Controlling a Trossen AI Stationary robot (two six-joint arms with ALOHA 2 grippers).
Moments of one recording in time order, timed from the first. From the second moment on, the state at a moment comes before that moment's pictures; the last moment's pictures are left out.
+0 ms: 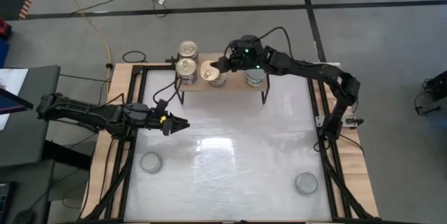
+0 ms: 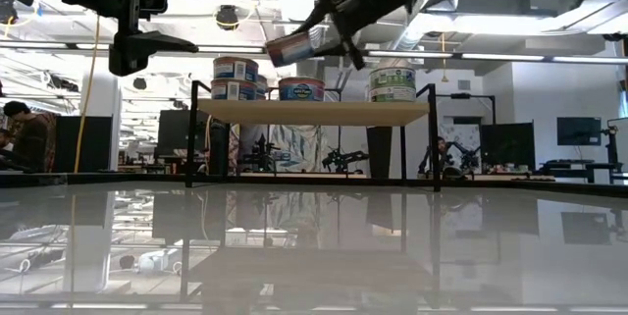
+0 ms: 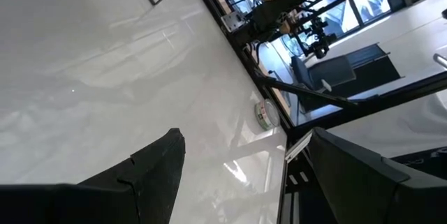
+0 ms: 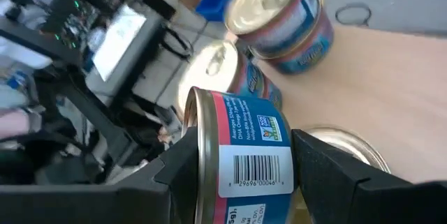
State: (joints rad) left arm -0.11 0.69 0.45 0.03 -0.20 -1.02; right arm -0.45 1.76 1.53 -0.15 -0.18 0.75
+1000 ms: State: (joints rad) left arm -0.11 0.69 0.45 0.01 -0.20 -1.06; right arm -0.52 1.81 1.53 -0.11 -0.30 0.75
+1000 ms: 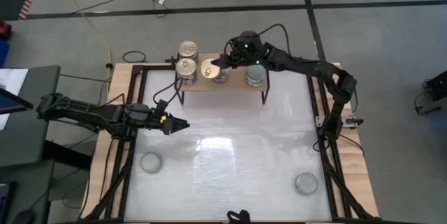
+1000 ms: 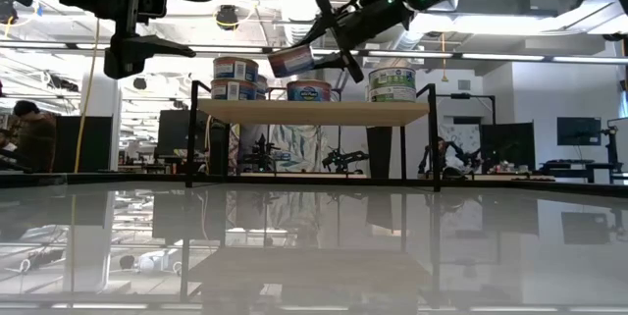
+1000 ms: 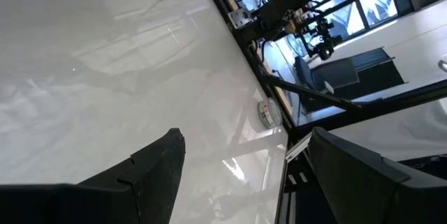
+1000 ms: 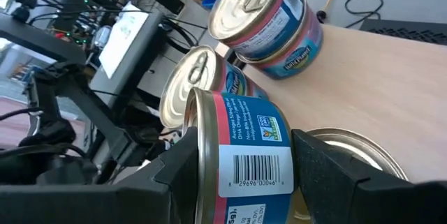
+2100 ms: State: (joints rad) left arm -0.11 0.69 0.45 0.01 -0.20 -1.07; right arm -0.49 1.79 1.53 -0.19 -0.28 0.64
